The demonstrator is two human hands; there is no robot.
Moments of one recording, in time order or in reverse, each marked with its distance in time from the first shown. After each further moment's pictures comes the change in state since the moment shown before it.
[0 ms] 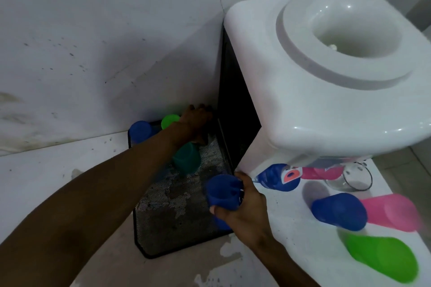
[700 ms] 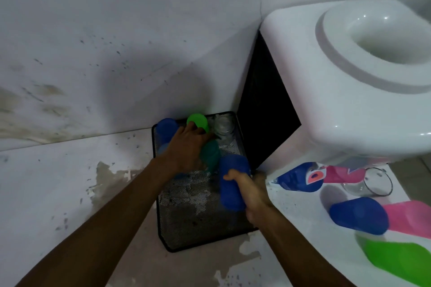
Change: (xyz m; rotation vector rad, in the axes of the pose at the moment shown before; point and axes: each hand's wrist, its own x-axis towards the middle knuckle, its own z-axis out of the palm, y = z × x) left_hand -0.081 -0.040 0.044 0.038 0.165 -0.088; right_hand 0.026 -0.043 0.044 0.538 0.088 0.457
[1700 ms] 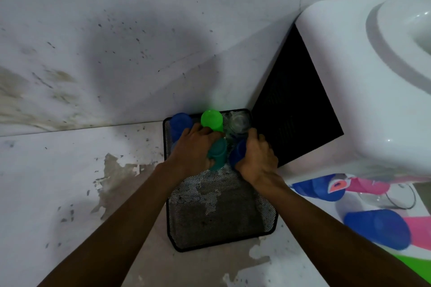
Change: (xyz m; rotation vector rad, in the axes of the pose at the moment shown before) left_hand -0.010 -0.016 0.018 -0.151 0.096 -0.084; right_hand 0.045 -0.047 0.034 -1.264 0.183 -0.562
